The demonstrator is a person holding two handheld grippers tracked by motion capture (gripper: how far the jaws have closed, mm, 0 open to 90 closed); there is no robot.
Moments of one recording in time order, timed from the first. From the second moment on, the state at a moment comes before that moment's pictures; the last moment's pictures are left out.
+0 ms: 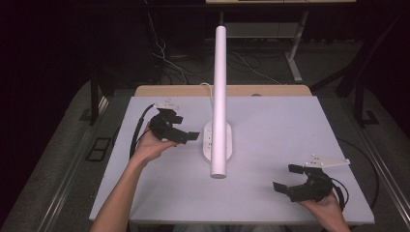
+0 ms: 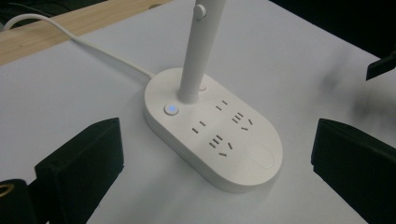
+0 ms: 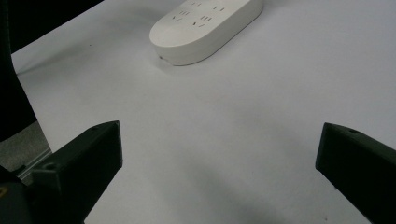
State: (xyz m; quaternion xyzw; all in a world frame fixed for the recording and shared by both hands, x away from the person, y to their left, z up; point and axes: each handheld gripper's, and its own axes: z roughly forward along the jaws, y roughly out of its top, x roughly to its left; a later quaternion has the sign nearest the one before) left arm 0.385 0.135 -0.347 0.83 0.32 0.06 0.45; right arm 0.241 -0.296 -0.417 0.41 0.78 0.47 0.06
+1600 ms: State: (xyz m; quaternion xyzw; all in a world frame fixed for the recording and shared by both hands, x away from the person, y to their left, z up) left arm 0.440 0.106 -0.373 0.83 0.35 0.03 0.43; right arm 0.242 -0.298 -0.415 0.42 0.78 0.46 0.07
